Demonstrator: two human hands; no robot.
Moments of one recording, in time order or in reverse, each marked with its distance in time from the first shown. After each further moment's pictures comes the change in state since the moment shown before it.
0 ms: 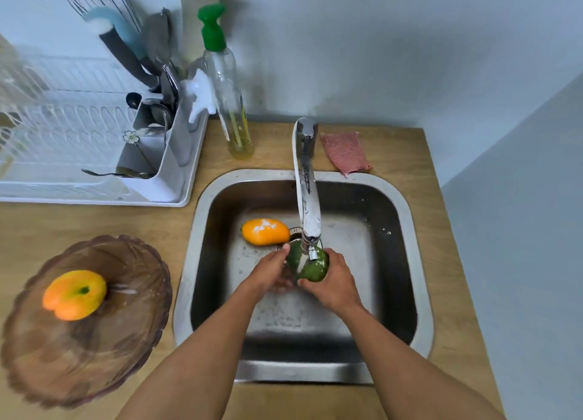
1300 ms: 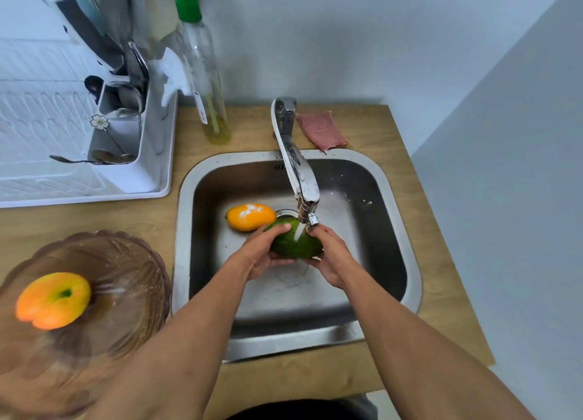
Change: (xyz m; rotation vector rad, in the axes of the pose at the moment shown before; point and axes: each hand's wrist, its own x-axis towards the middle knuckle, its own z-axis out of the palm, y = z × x) left_hand 0.004 0.001 -0.012 -0.365 -0.308 0.020; right_hand -0.014 -0.022 0.000 1.079 -0.012 0.391
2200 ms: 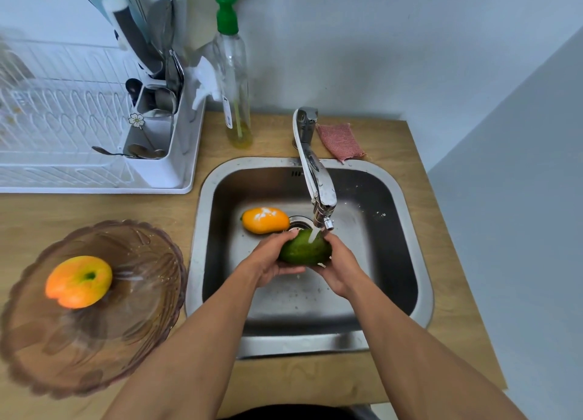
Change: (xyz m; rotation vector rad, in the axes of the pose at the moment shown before) left_hand -0.023 0.000 0.000 -0.041 0.040 -0.007; right_hand -0.005 0.002 0.013 0.104 -0.025 0.025
